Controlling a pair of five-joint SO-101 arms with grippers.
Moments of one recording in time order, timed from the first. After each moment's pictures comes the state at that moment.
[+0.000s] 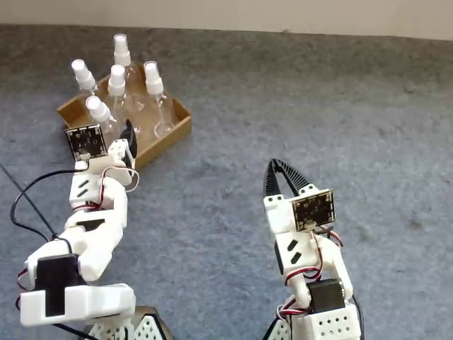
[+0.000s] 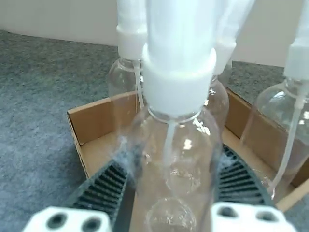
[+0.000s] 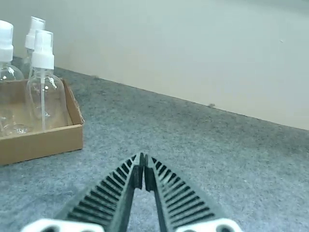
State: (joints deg) left arm -14.7 -6.4 70.5 -42.1 8.0; right arm -14.0 -104.5 95.7 22.0 10.2
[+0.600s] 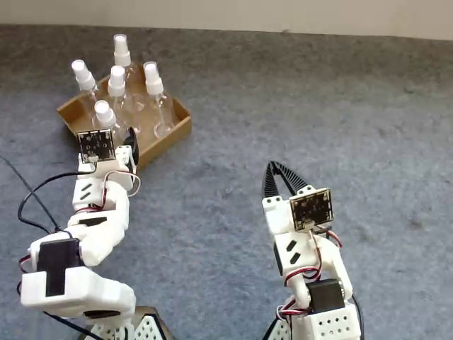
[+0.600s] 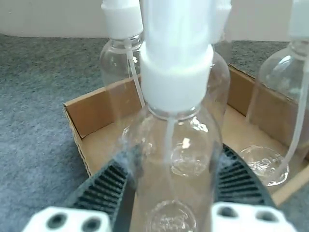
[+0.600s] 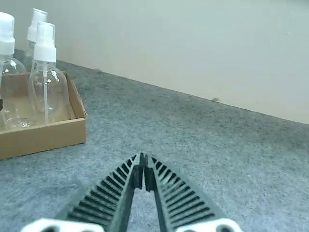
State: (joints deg) left arm -14.6 0.7 70.3 -44.8 2.9; right arm -14.4 -104.5 95.7 23.6 10.2
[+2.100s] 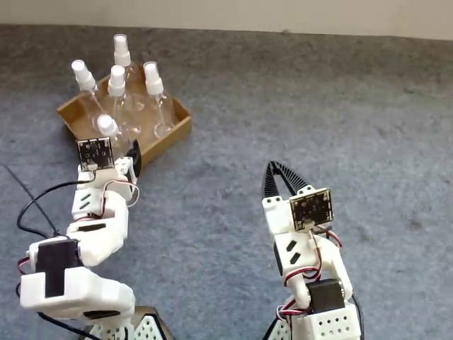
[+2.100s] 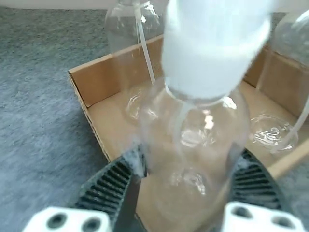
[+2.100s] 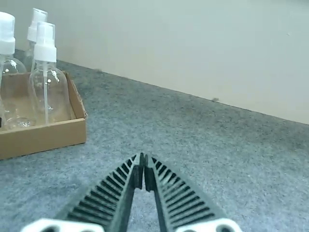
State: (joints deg) left arm -14.8 0.2 74.8 -44.6 3.0; right arm -14.4 -104.5 95.7 23.6 10.2
